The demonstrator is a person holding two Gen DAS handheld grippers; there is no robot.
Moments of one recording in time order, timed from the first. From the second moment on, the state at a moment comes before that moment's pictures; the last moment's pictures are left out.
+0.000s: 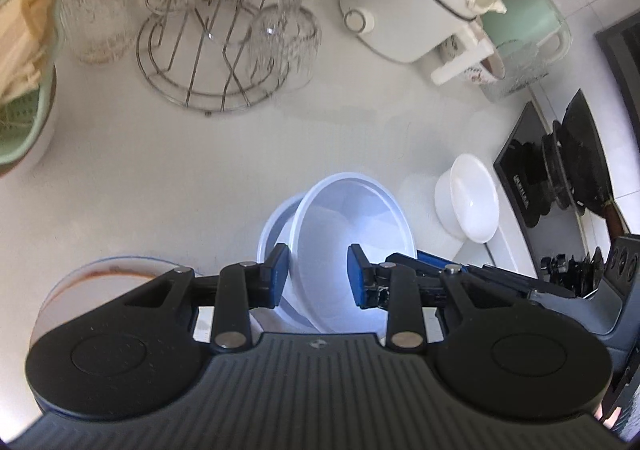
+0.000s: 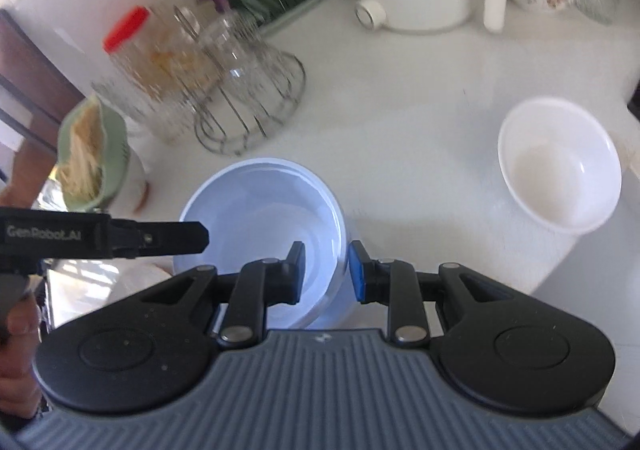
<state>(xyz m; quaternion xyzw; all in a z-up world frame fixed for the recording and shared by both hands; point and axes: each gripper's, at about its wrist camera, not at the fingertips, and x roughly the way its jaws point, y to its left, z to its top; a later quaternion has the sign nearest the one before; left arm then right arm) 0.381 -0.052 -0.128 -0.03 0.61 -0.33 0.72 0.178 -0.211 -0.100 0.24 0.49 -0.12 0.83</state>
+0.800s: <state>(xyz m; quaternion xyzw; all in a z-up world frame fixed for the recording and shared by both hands) 0.355 -0.051 -0.057 0.00 0.53 -0.34 0.78 0.163 -0.219 -0.045 0.20 0.41 -0.11 0.88</state>
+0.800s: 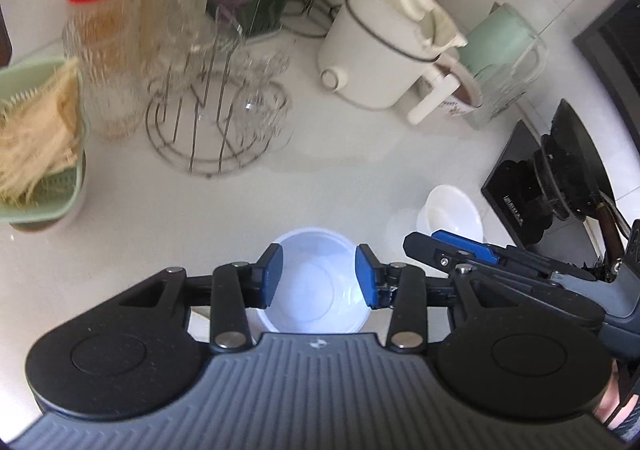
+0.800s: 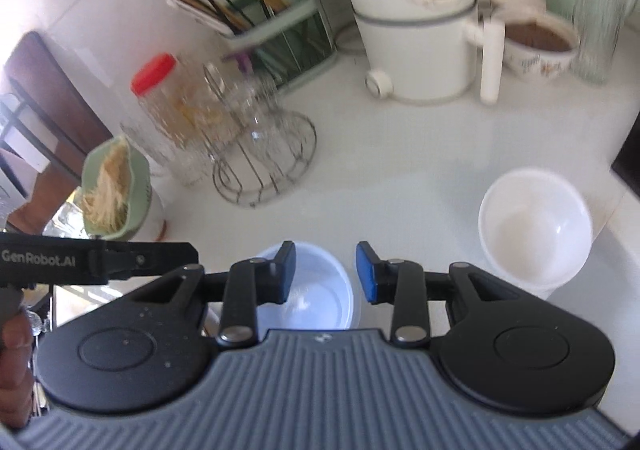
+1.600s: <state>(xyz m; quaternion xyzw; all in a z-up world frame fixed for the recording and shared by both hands) 0.310 -0.060 -0.013 0.01 0.46 -0.34 0.82 0.123 -0.222 0.001 0.17 0.33 -0.11 0.92</state>
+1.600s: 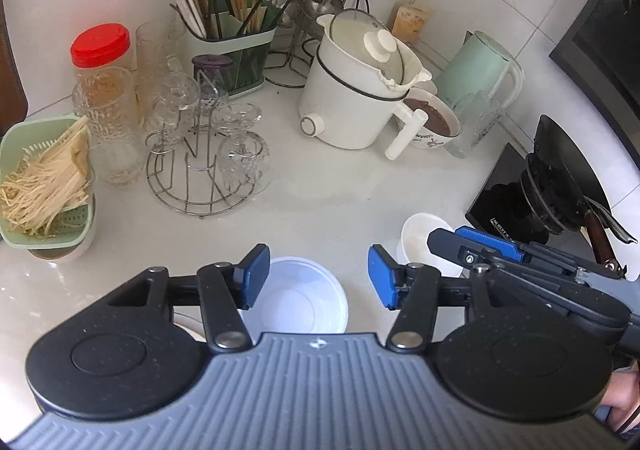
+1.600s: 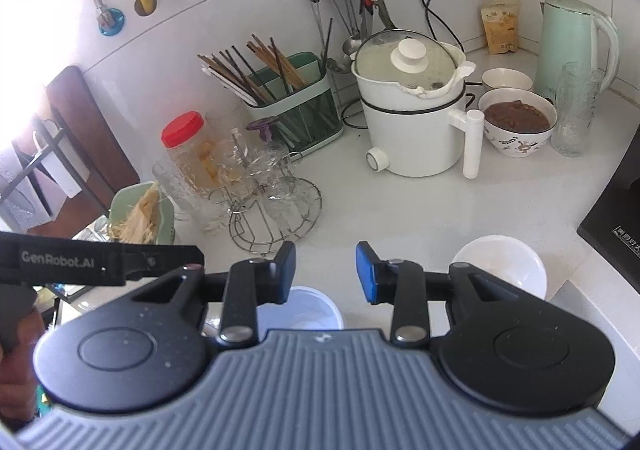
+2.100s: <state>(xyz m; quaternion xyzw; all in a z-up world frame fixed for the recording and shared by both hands) 0.296 -0.115 -0.018 0.02 0.45 -0.32 0.83 0.108 -0.273 -0.004 0.15 0.32 -0.12 0.93</state>
